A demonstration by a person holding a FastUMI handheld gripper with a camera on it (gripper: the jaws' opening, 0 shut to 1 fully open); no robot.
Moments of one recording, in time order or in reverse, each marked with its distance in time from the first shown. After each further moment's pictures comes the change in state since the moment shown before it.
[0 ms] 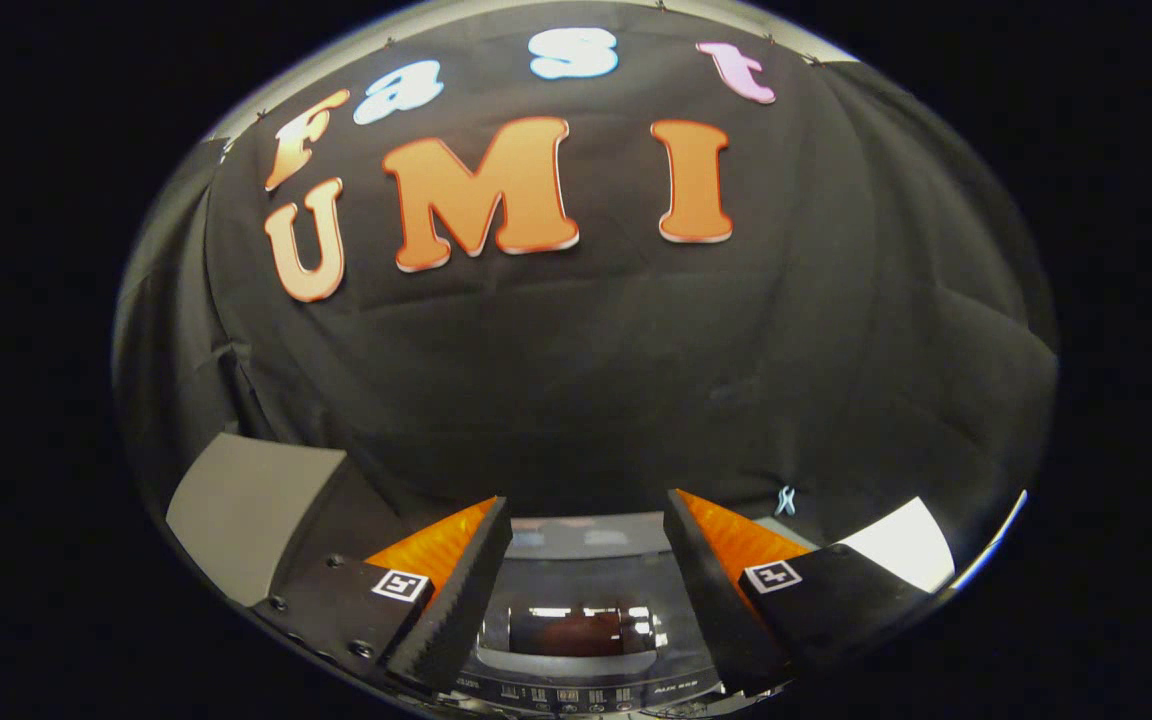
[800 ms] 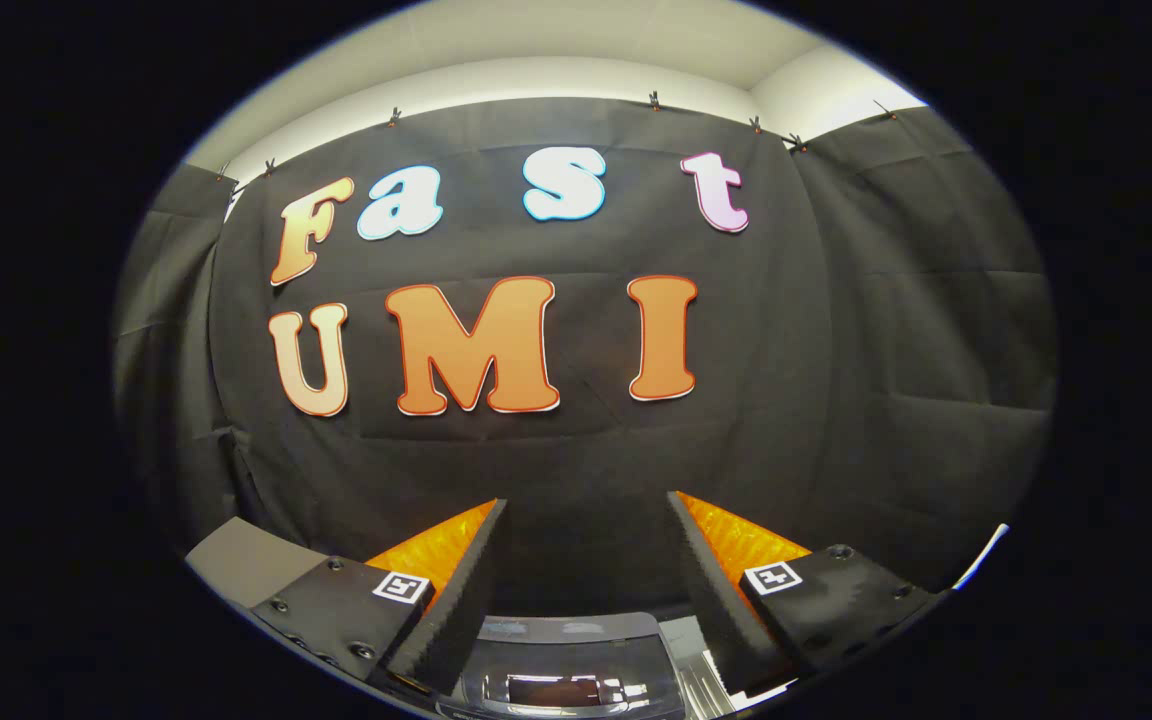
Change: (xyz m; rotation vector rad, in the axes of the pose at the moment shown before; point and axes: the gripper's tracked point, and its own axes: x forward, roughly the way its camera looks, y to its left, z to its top) arm -0.111 -0.003 0.127 -0.025 -0.304 -0.079
